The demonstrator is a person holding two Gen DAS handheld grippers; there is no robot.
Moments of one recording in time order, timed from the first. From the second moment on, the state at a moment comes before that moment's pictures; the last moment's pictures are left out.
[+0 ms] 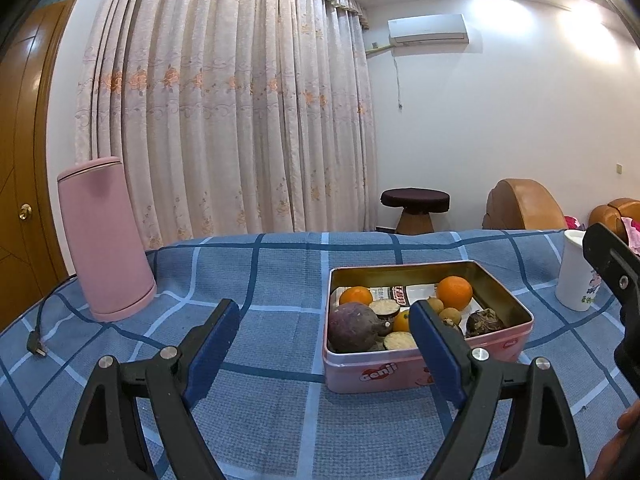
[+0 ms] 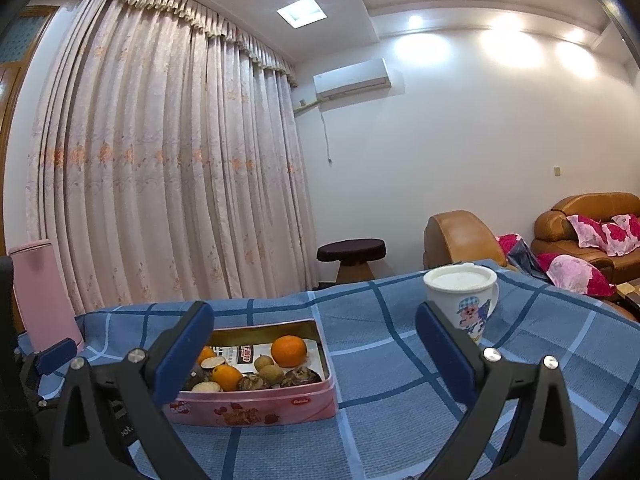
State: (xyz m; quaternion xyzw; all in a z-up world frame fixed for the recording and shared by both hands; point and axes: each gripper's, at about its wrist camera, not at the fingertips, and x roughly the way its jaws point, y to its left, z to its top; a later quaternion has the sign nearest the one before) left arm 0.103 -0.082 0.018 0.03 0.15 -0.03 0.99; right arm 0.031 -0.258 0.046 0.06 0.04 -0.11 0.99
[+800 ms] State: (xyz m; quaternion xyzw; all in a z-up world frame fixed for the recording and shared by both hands) left arm 0.105 -0.081 0.017 0.03 0.16 -0.03 0.99; right arm 0.031 -0.258 0.046 0.06 0.04 -0.11 0.99
